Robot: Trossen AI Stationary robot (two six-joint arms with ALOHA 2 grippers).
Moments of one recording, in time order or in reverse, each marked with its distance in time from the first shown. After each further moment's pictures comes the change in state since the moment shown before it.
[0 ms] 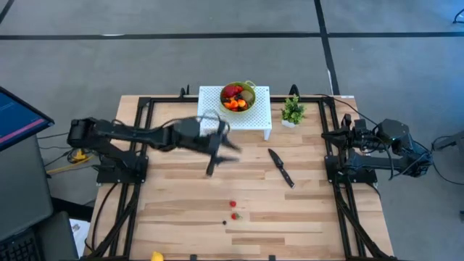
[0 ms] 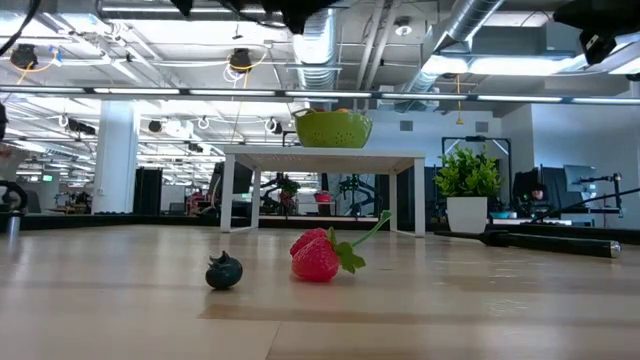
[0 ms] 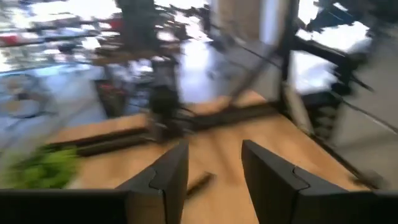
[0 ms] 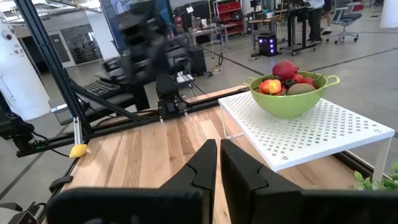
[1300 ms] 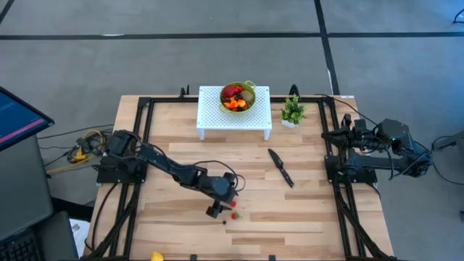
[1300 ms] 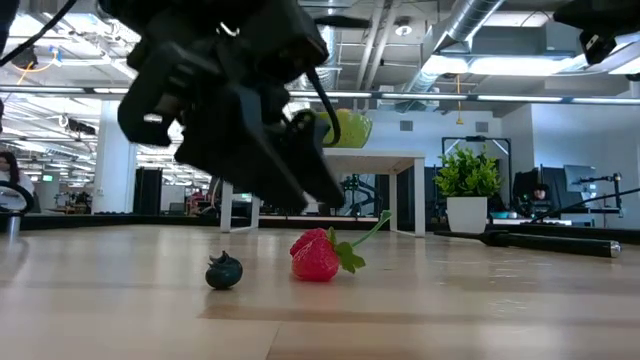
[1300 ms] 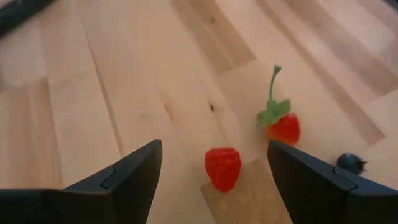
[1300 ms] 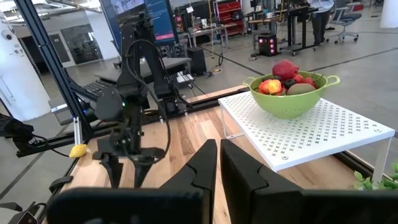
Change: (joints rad) left arm -0.325 0.463 -0.001 -0.152 -0.181 0.008; right arm 0.000 0.000 0.000 0.000 0.000 0.000
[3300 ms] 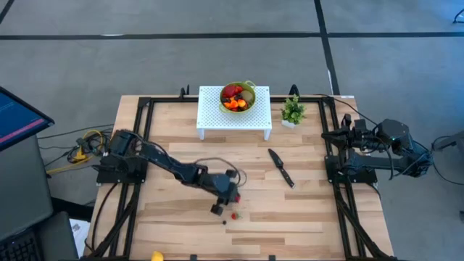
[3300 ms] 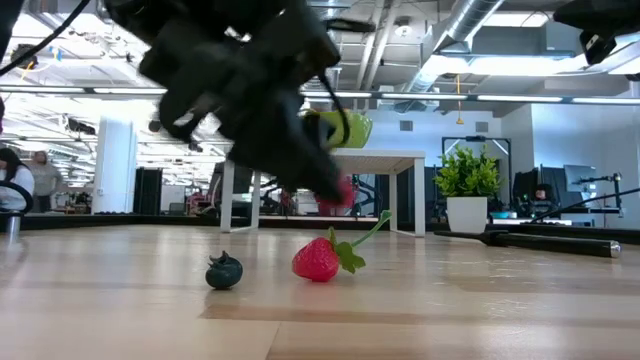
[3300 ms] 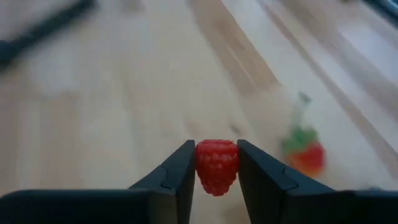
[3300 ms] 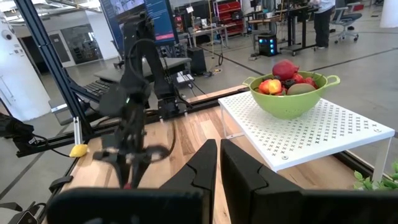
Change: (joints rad) left arm 0.029 0.023 0.000 0.084 -0.023 -0.045; right arm 0.000 0.000 0.000 0.000 0.000 0.000
